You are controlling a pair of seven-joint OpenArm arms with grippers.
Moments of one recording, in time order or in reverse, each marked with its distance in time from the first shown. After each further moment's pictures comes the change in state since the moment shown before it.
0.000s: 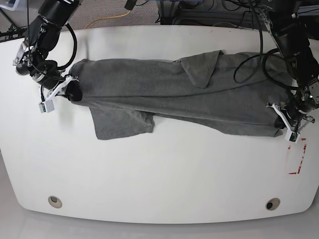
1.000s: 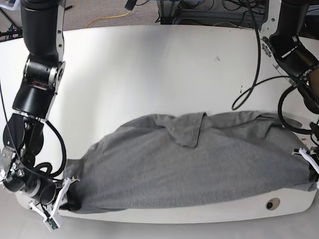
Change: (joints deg) left arm -17.8 0.7 -4.0 24.0 -0.5 0.0 18.2; right arm 47.3 9.0 -28.5 -10.4 -14.5 0.2 0.0
